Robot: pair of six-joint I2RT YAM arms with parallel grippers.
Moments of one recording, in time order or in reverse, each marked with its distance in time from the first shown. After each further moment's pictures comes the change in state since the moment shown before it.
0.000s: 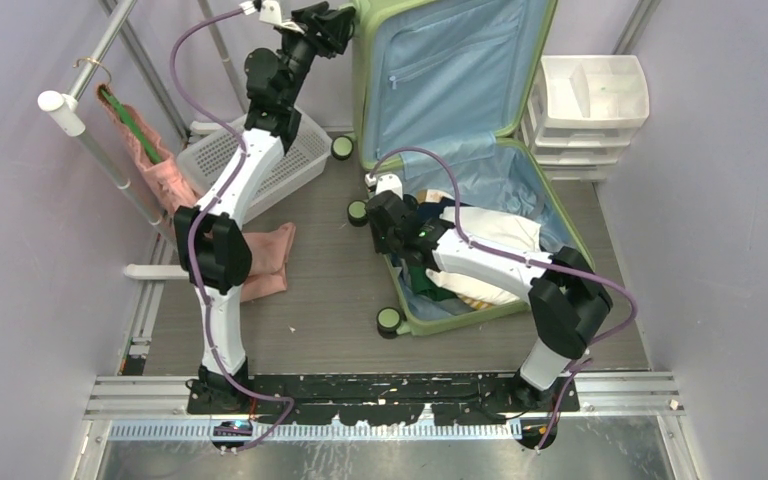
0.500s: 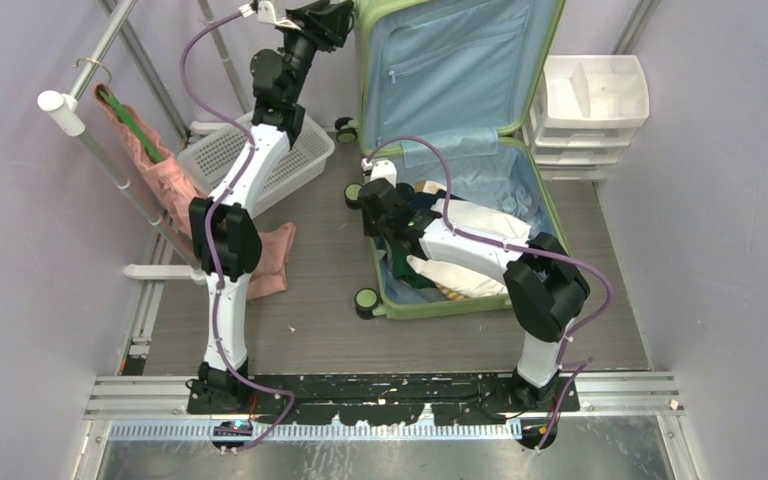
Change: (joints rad) left arm 0.025 0.176 0.181 0.060 -0.010 -0.140; right arm -0.042 0.132 0.080 0.170 0.037 0.017
